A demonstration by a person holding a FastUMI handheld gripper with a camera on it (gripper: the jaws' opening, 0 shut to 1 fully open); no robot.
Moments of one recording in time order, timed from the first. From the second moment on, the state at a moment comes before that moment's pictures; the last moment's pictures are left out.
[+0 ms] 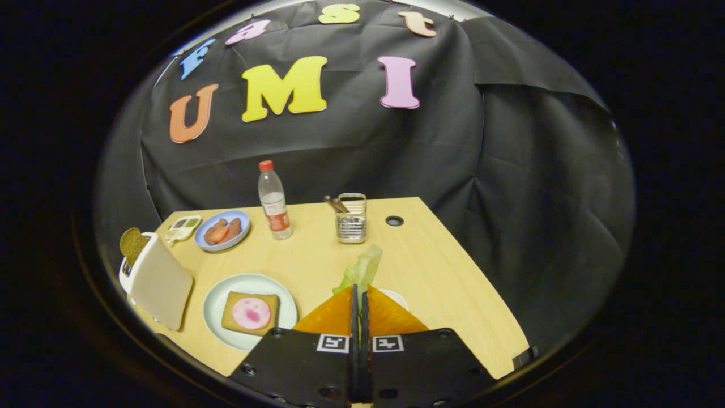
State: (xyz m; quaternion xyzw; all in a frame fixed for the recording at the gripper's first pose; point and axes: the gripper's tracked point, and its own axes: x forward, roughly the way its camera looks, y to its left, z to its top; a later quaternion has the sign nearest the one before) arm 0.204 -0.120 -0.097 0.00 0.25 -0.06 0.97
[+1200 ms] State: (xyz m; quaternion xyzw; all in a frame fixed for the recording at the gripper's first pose) arm 0.243 0.079 -0.177 0.01 0.30 0.07 0.95
